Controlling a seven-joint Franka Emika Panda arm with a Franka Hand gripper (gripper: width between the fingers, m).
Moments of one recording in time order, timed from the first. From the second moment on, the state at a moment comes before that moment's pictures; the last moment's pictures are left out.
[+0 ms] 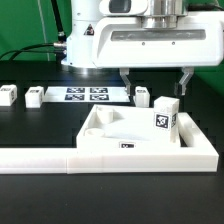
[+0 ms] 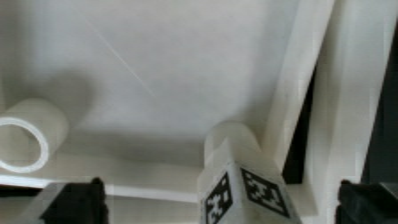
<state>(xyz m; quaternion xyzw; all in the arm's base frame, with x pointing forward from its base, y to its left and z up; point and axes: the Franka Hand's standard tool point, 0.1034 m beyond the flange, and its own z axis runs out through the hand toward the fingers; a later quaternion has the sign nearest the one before) 0.580 0.084 0.089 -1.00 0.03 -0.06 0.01</state>
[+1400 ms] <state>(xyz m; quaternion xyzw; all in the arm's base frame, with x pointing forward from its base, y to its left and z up) 0.454 0.110 0.060 -1.00 0.00 -0.05 0.01</state>
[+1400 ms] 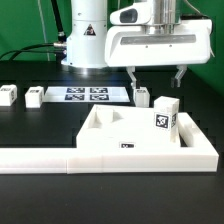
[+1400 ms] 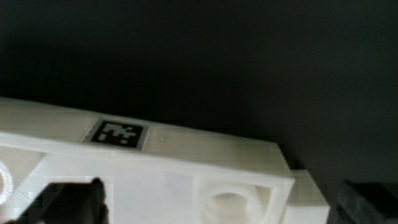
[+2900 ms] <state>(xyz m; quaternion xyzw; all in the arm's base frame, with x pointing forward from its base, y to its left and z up) 0.375 0.103 0.029 -1.00 -0.02 0.06 0.00</state>
